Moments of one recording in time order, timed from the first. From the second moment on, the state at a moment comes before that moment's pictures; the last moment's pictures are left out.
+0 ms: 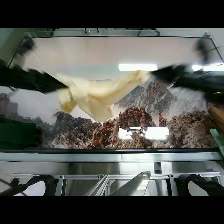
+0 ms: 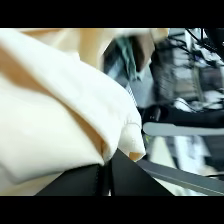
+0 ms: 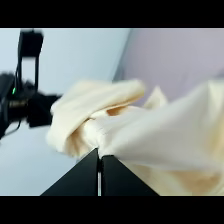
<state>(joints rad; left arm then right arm) 0.23 -1.28 1.36 -2.77 1.75 2.10 -0.14 -1.06 1.00 -0.03 1.21 0.90</state>
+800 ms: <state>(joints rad) 0.30 -0.93 1.50 -2.79 1.64 2.06 -0.67 -0.72 1.42 -0.16 1.26 0.97</state>
